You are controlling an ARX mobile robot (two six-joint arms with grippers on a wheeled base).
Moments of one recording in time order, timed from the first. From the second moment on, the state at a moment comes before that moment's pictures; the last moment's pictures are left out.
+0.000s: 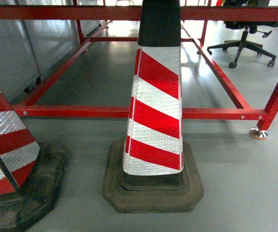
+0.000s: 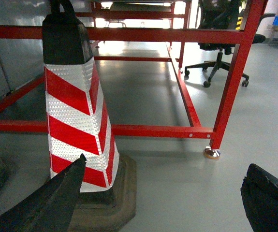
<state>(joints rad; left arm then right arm) 0.00 0.01 0.02 -0.01 0.00 -0.01 0.00 0.00 0.01 0.00 0.00 0.01</state>
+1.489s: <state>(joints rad) 0.00 0.01 0.02 -0.01 0.00 -0.01 0.00 0.00 0.01 -0.01 0.00 0.00</state>
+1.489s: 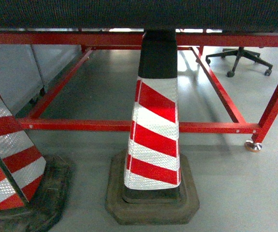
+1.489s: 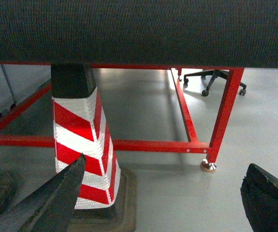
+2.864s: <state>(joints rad) 0.00 0.01 0.02 -0.01 0.00 0.00 0.00 0.00 0.01 -0.01 0.00 0.00</state>
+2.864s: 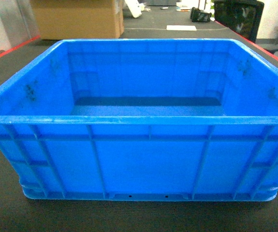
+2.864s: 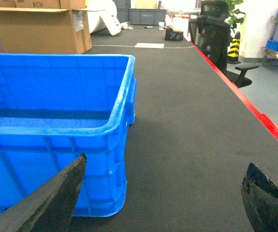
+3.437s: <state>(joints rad) 0.00 0.01 0.02 -0.01 0.00 0.00 0.00 0.00 0.01 -0.01 0.00 0.00</state>
